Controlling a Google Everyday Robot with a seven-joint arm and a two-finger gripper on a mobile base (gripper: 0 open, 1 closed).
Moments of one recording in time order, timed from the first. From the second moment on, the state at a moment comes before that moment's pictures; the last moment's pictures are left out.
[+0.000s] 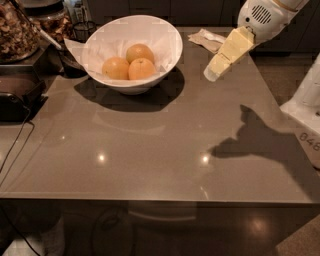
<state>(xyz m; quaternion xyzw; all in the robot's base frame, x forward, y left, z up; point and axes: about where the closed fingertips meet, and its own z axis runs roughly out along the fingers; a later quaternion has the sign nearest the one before) 0.573 -0.165 0.977 -0.41 0.89 0.11 0.18</state>
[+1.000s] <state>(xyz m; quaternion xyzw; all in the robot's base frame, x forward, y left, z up) 0.636 -0.086 0.976 -0.43 0.88 0.12 0.17</state>
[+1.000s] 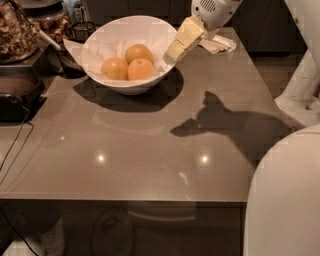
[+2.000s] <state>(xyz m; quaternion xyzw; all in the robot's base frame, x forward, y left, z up) 0.689 0.027 0.969 -0.38 0.90 0.13 0.19</state>
